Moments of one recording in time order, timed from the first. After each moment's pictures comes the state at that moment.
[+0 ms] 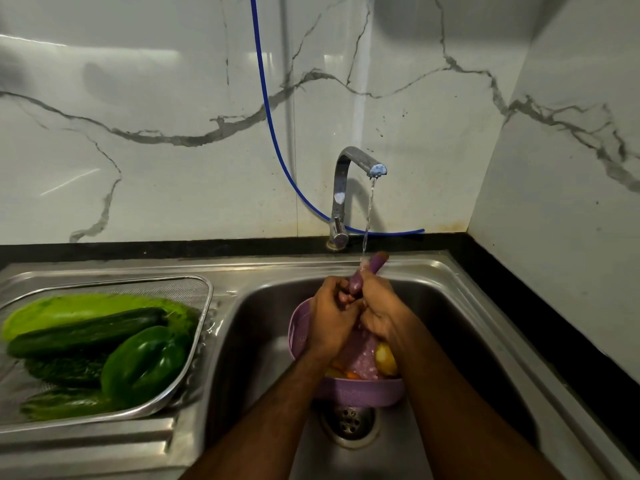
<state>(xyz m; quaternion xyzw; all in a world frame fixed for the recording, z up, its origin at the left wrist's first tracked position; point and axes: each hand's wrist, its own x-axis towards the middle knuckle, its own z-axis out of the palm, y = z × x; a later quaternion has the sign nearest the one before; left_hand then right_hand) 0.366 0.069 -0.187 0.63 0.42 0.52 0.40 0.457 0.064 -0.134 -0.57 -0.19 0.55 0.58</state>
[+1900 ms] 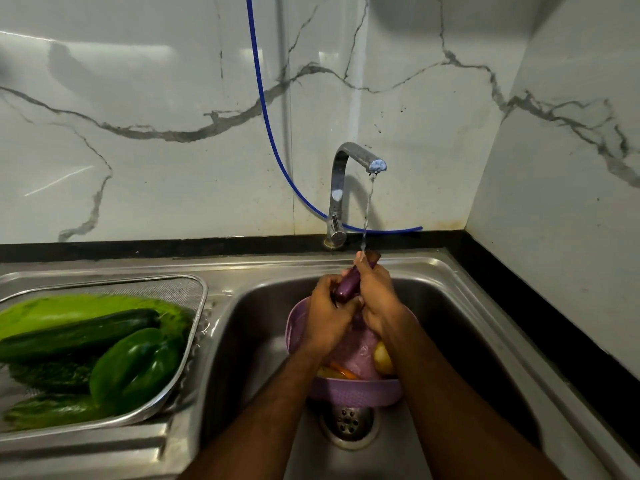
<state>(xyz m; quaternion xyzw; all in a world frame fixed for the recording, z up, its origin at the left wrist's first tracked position) 0.359 0.068 -0.176 0.62 0.41 0.47 0.47 0.463 0.085 -0.150 -0.55 -0.24 0.48 0.63</state>
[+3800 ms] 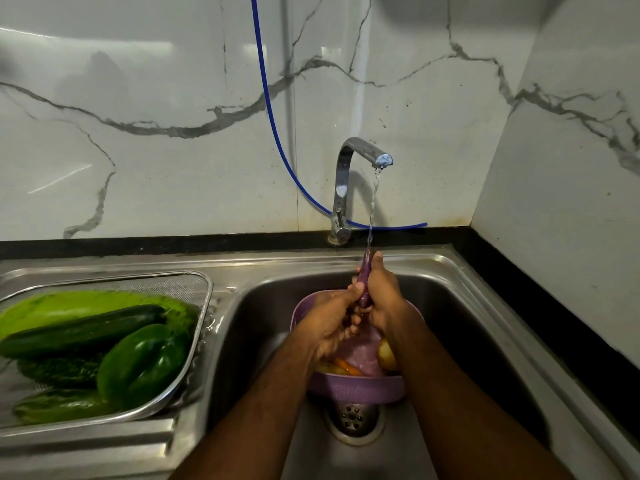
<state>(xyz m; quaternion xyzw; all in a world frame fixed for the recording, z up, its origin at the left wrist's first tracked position) 0.351 0.066 -0.162 0.43 0.38 0.33 0.75 0.458 0.079 -0.139 -0.62 -0.17 0.50 0.57</state>
